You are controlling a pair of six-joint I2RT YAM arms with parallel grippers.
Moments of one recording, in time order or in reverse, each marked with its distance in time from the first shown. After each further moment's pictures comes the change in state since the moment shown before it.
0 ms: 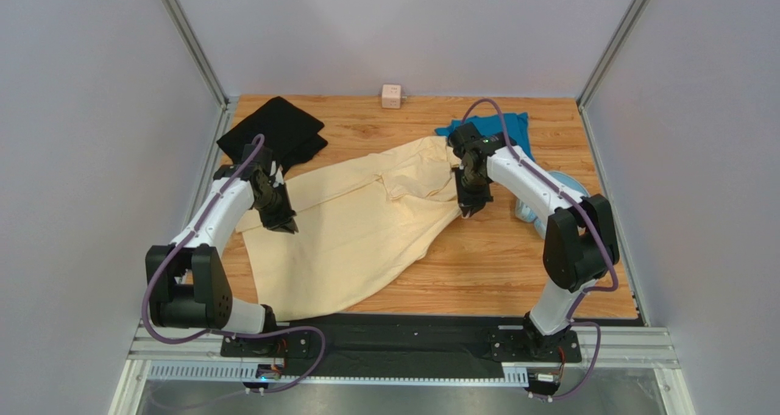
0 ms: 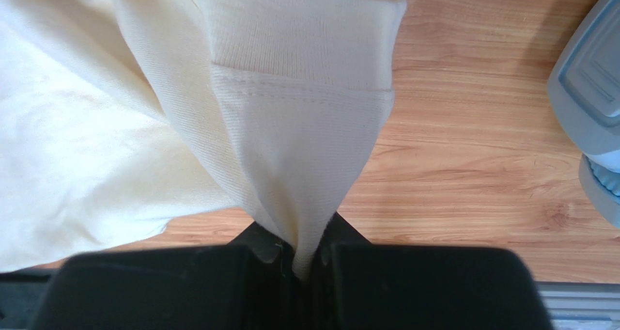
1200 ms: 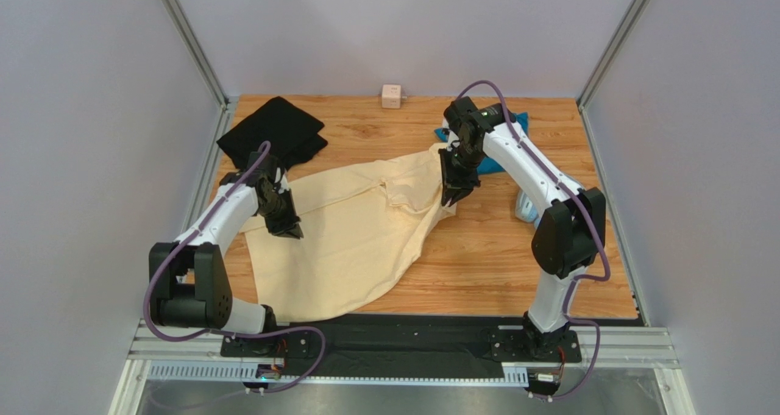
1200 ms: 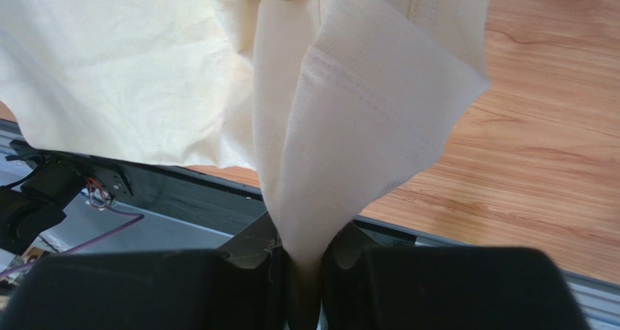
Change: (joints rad) left arm -0.020 0.003 -0.079 0.085 0.031 -0.002; right arm 0.004 0.095 0.365 -0.266 -0.287 0.011
